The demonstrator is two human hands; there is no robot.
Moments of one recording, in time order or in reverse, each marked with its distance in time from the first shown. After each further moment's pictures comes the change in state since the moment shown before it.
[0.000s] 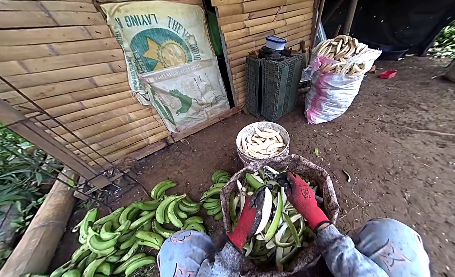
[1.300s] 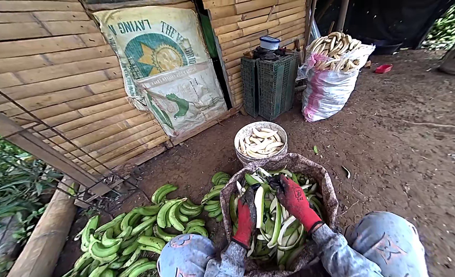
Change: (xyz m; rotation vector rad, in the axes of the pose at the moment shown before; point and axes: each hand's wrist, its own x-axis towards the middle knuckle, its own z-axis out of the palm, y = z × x) left_hand 0.001 -0.008 0.011 -0.064 0.335 -0.019; right_hand -0.004 -0.001 0.023 0.175 0.018 -0.100
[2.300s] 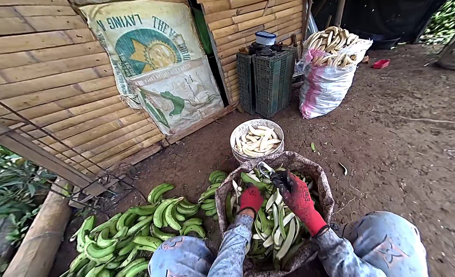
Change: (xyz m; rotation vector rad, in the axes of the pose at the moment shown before) left_hand 0.073 -0.027 0.043 1.267 -0.432 -0.326; right_hand -0.005 0.019 -0.008 0.176 0.251 -0.080
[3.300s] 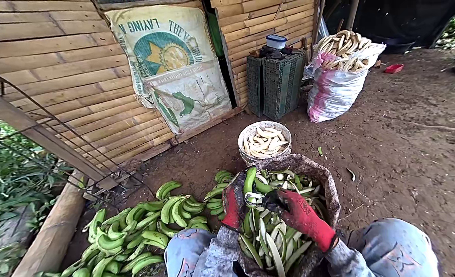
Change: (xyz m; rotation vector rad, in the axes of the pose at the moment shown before) left_hand -0.041 -0.055 -0.031 -1.297 0.437 0.391; right_hand -0.018 -0.019 -0.007 0.061 -0.390 -0.222
